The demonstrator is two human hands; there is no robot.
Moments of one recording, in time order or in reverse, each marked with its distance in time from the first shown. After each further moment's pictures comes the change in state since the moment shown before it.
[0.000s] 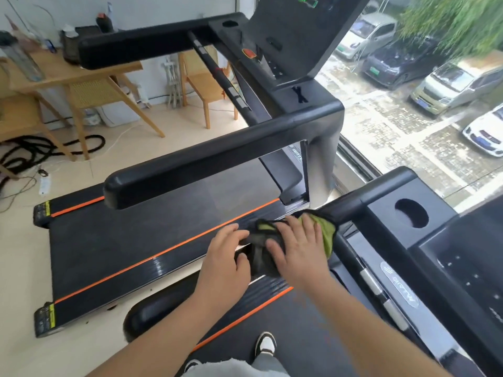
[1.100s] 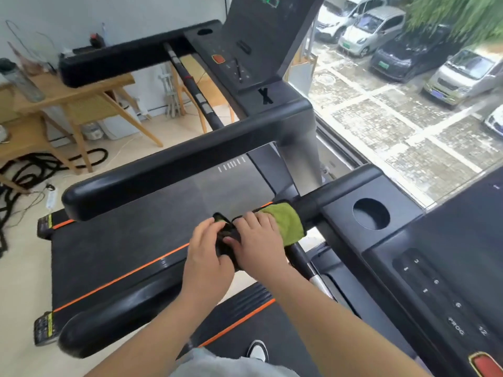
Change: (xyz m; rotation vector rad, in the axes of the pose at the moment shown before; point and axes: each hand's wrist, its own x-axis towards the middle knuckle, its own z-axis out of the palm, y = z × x) left_hand 0.024 0.073 0.082 0.027 0.154 -0.104; right_hand 0.031 0.042 -0.028 0.122 0.112 -0.223
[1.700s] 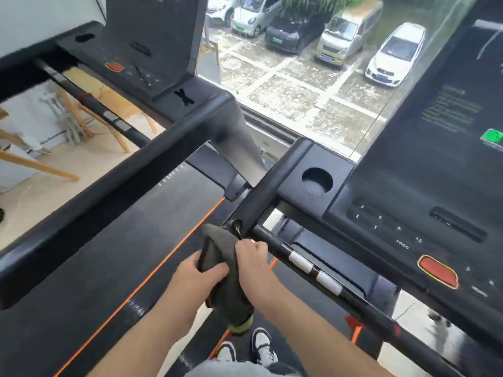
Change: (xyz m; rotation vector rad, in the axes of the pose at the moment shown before) left_hand 0.024 0.024 -0.026 -0.418 -0.654 -0.446; right_hand -0.037 -0.048 -0.070 1.076 -0.137 1.054
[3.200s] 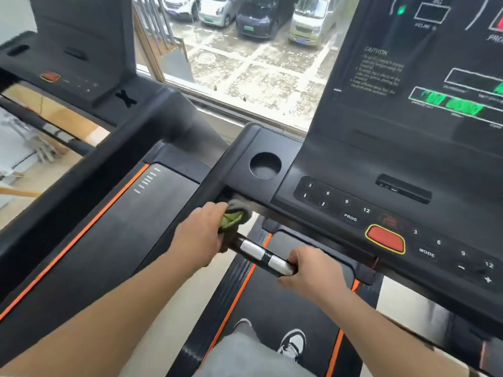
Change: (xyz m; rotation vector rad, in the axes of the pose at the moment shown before) left_hand 0.078 0.022 0.104 1.300 0.041 0.682; right_hand -0.015 0.122 -0.176 -0.875 0.263 -0.010
